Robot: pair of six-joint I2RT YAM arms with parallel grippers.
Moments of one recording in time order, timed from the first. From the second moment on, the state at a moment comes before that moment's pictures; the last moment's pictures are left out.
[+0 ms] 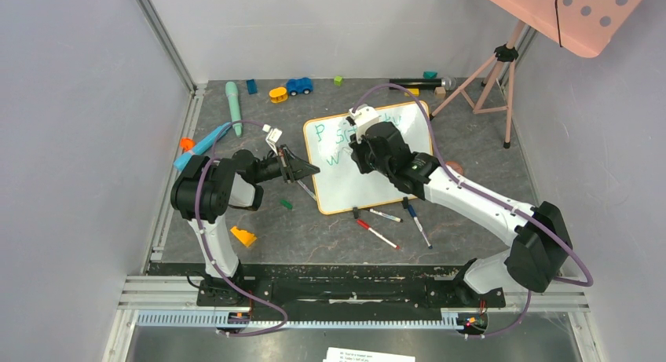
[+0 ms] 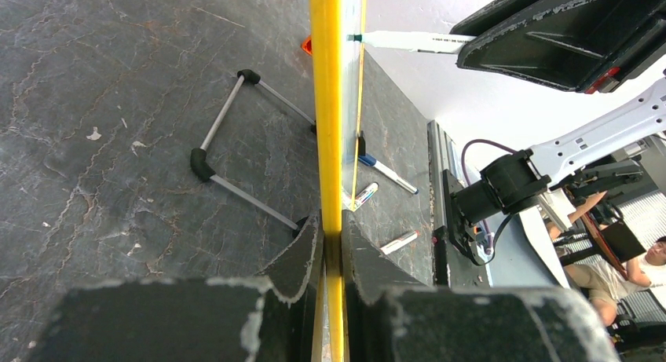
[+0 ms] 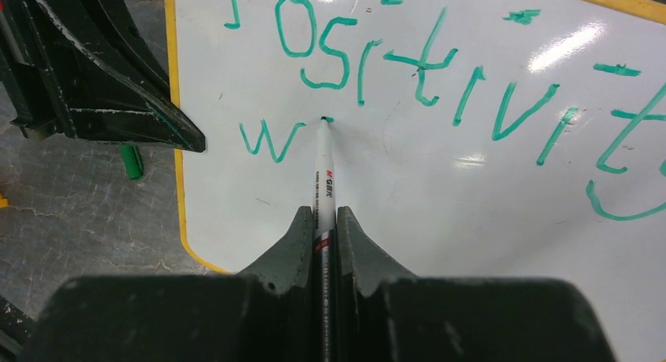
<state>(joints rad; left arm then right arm) -0.15 1.94 0.58 1.48 1.12 -0.83 0.77 1.43 1.13 -0.23 0.20 0.10</state>
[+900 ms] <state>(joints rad) -0.15 1.94 0.58 1.48 1.12 -0.83 0.77 1.31 1.06 -0.17 0.13 0.08</state>
